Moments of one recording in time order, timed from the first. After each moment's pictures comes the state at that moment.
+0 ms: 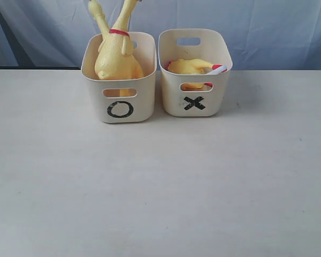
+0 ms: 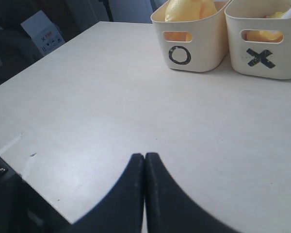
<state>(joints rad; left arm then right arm) -0.26 0.41 -0.66 -0.32 0.78 0.36 0.34 0.04 -0.45 0.55 0.94 -0.23</state>
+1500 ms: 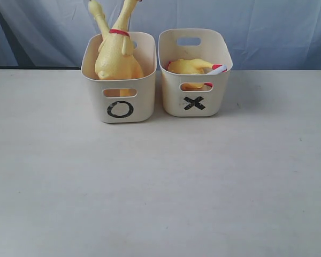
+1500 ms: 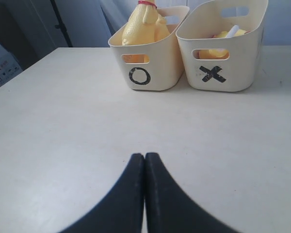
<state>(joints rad) -0.08 0.07 -0.36 -0.29 0.23 0.36 0.15 0.00 -0.45 0.55 0.94 -0.23</state>
